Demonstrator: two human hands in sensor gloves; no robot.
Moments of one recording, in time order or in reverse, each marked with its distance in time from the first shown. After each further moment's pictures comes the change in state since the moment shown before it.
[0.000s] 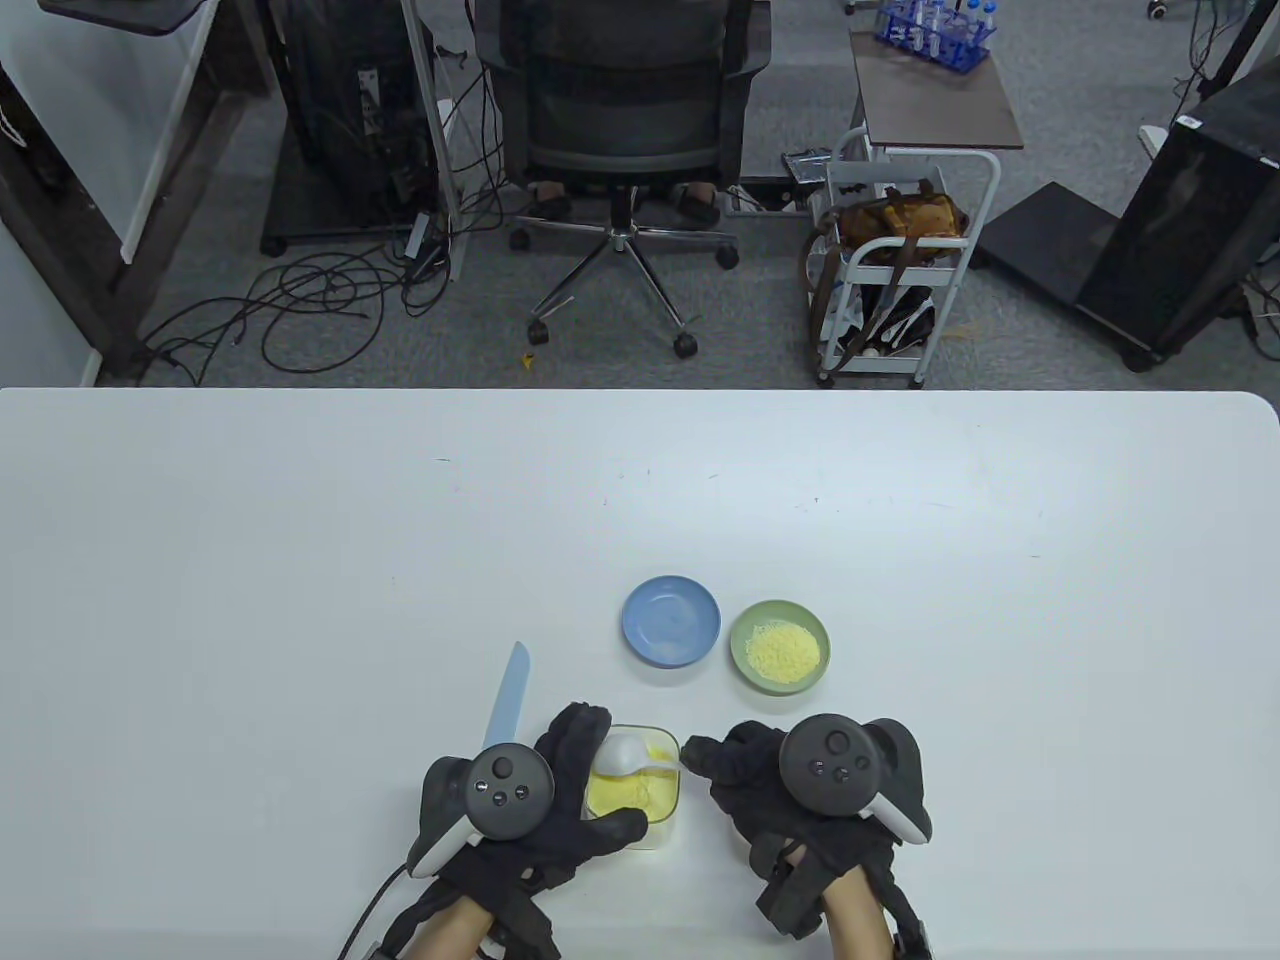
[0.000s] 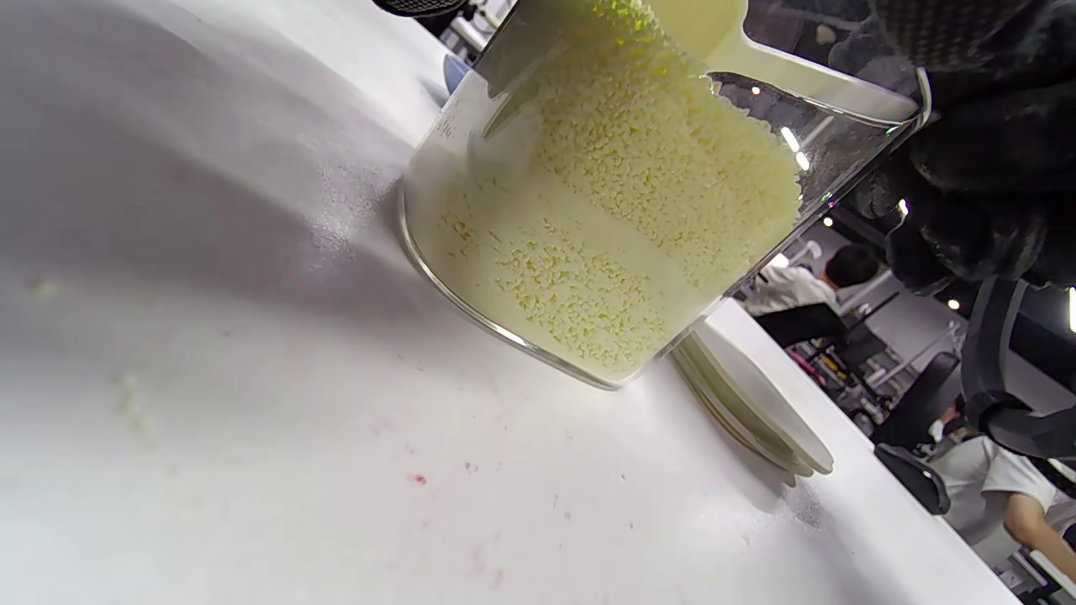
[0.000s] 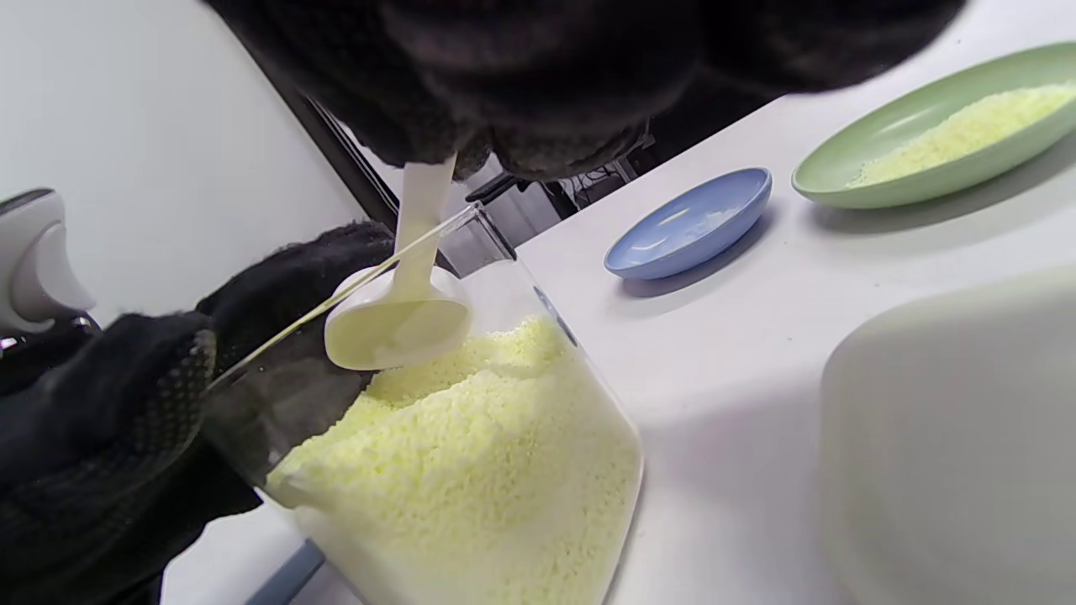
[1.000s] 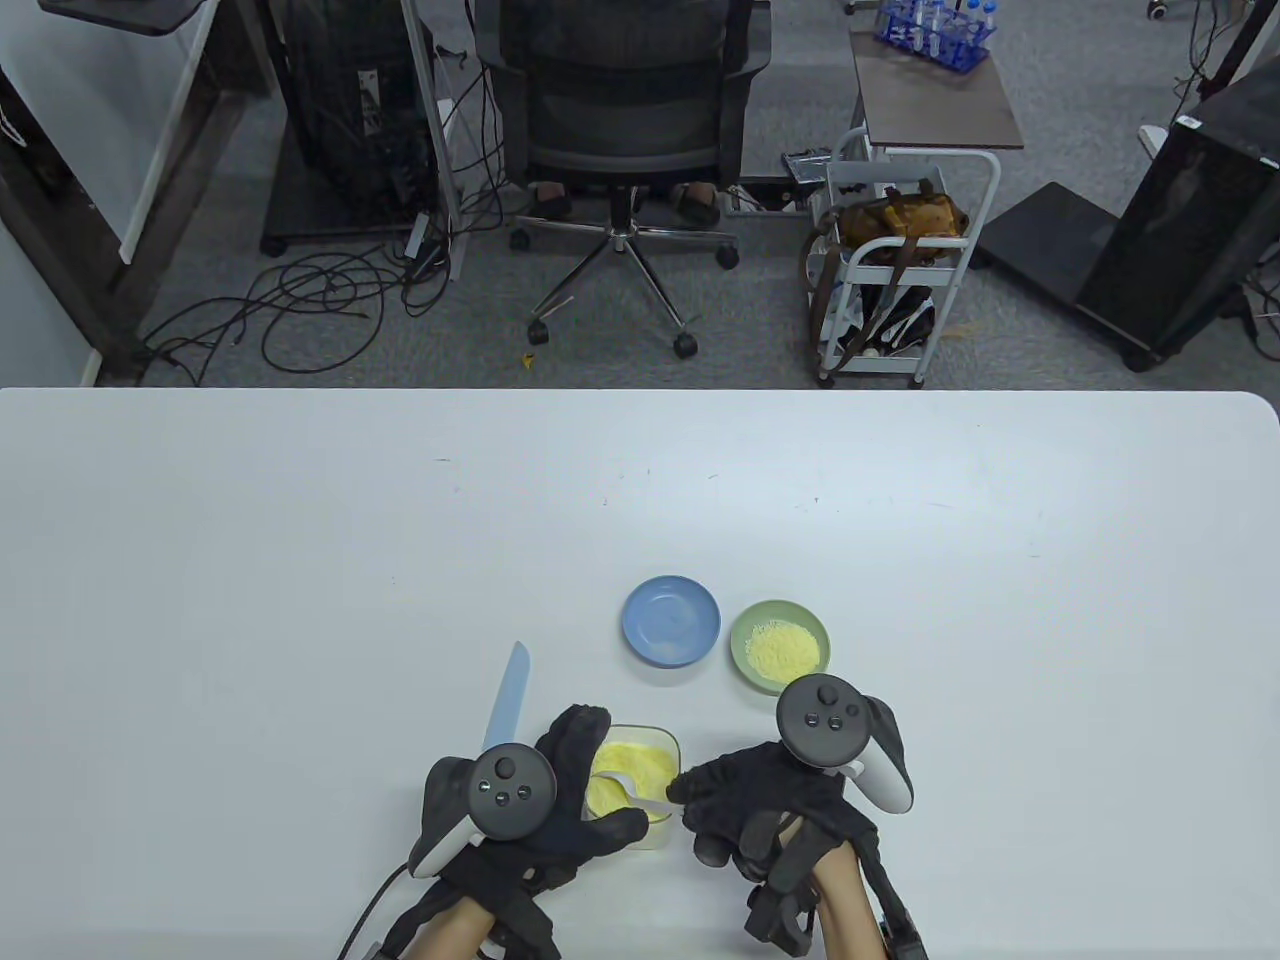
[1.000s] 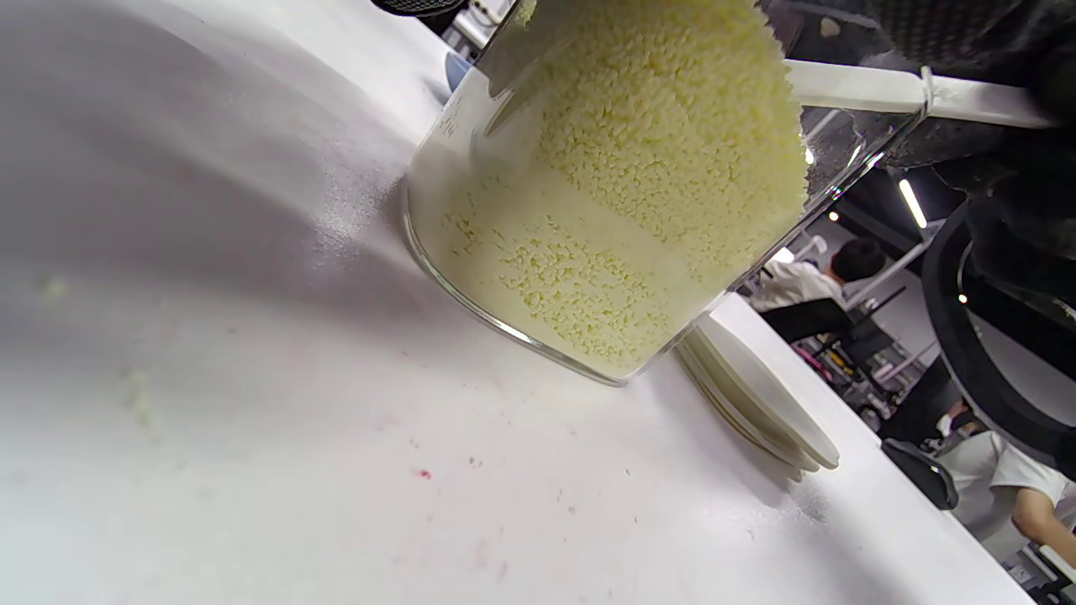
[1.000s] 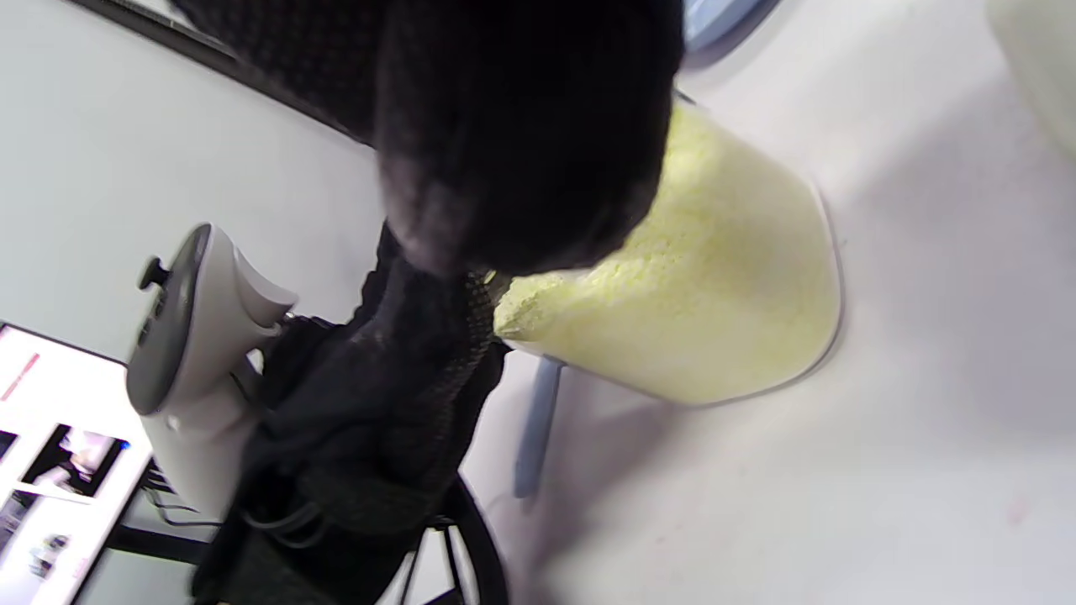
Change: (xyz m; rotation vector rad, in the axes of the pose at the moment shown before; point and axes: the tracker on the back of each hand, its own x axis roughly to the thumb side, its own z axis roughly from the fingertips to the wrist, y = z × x) left_hand 0.000 0.000 -0.001 -0.004 0.007 -0.012; right_hand -0.019 0.022 -0.014 0.308 0.083 -0.575
